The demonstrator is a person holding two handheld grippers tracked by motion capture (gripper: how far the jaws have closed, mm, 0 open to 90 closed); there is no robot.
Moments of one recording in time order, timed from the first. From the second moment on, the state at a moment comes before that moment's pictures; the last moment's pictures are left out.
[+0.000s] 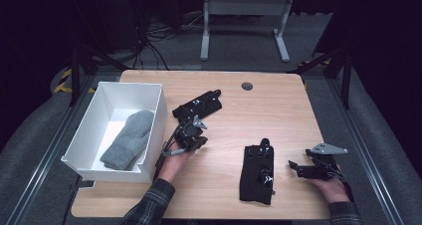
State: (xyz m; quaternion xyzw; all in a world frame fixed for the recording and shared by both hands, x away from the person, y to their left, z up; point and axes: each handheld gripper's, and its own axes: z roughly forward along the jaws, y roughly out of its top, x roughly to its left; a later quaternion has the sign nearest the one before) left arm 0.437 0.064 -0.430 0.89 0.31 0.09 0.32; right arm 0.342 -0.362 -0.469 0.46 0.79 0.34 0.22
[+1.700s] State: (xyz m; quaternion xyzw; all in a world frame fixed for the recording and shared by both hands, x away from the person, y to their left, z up) left arm 0.461 0.037 -0.452 0.88 0.34 0.05 0.33; right arm 0.342 -0.361 -0.468 0.46 0.79 0.34 0.22
